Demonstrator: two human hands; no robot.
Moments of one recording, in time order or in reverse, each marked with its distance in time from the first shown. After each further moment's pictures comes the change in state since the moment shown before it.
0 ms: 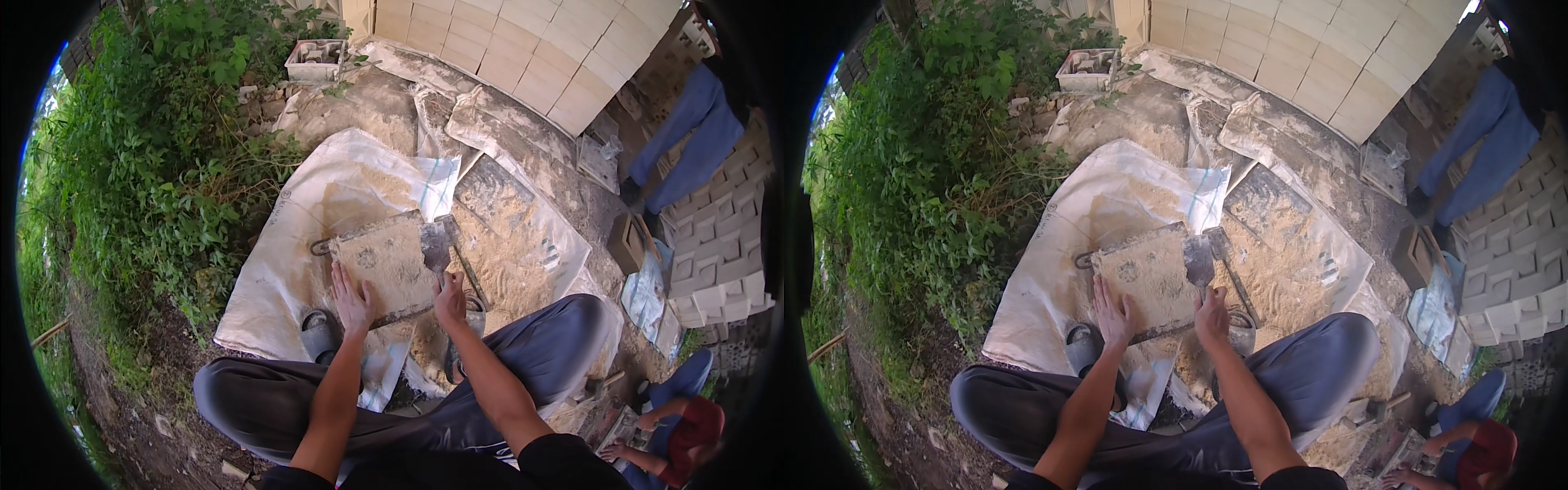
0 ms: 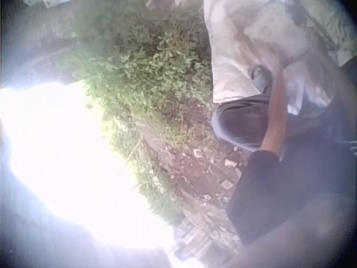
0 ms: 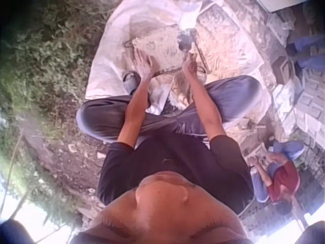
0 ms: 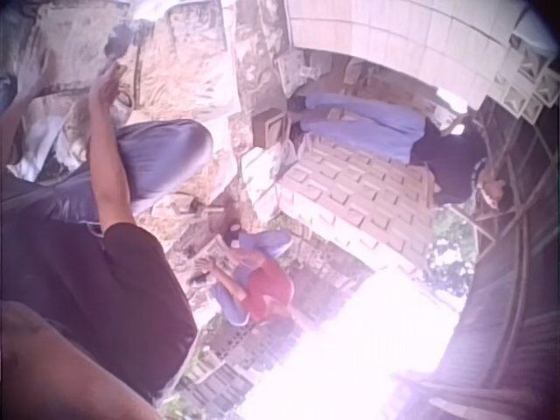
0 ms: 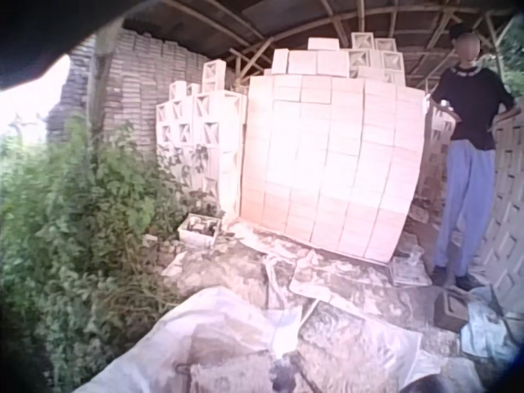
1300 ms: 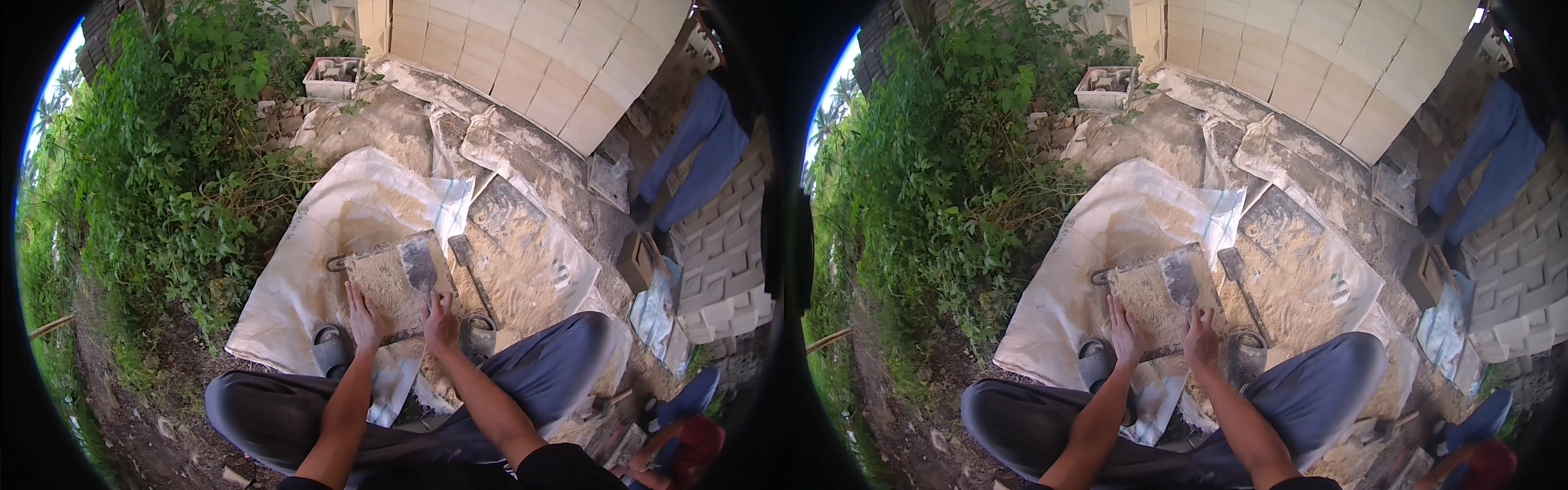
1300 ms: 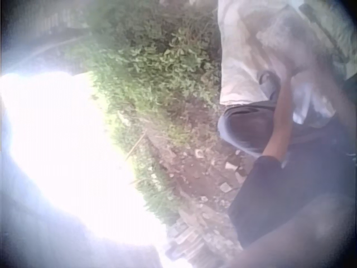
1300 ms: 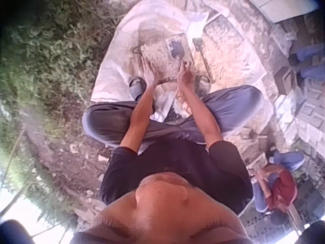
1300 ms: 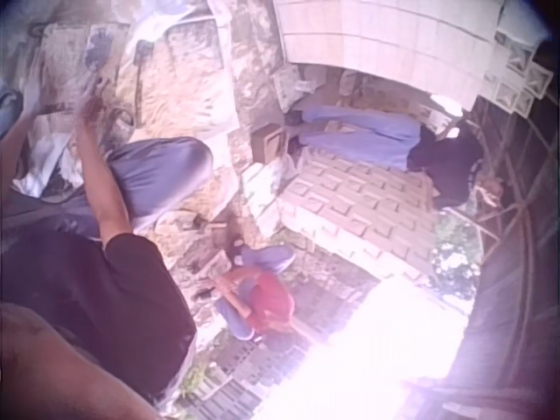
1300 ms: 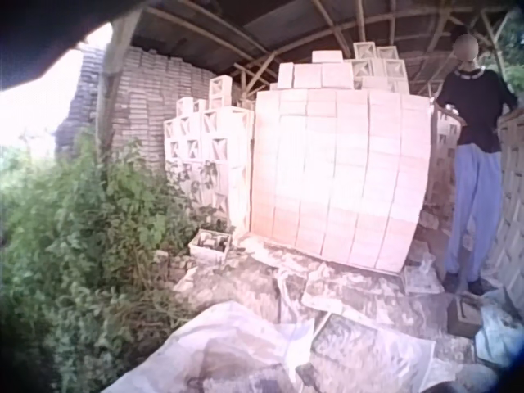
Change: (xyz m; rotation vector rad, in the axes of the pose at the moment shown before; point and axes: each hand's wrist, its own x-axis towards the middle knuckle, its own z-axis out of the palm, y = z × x) left_hand 0.001 -0.004 -0.004 -0.212 0.080 -0.044; right_hand -0.021 -0.056 0.003 0.024 -0.010 -0.170
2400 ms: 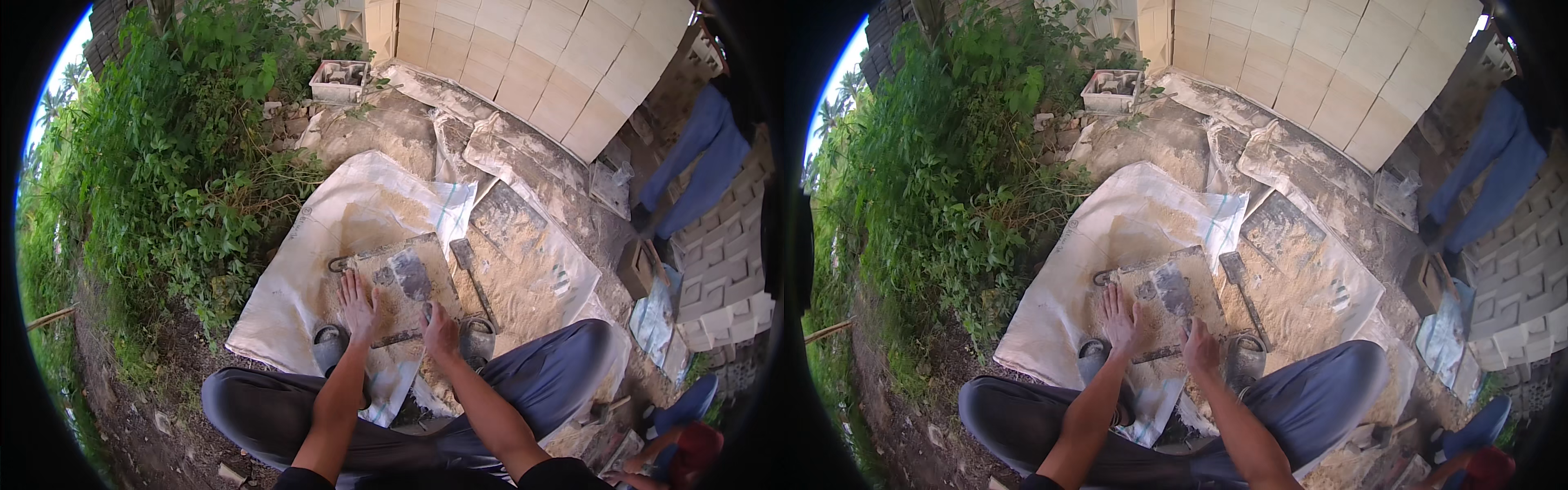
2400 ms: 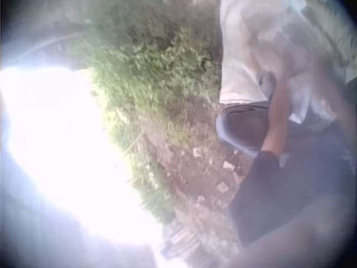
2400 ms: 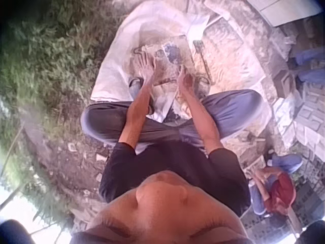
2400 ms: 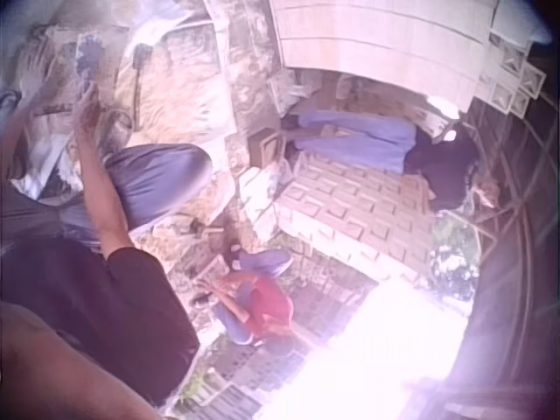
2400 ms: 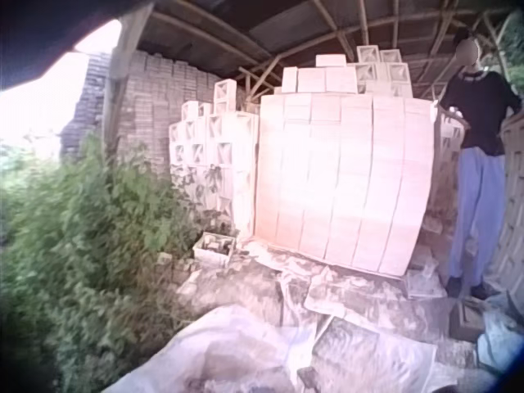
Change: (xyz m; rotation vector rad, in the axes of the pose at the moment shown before) left_hand 0.024 0.002 -0.004 0.362 -0.038 0.155; right_hand -0.012 0.005 -0.010 0.009 -0.099 0.030
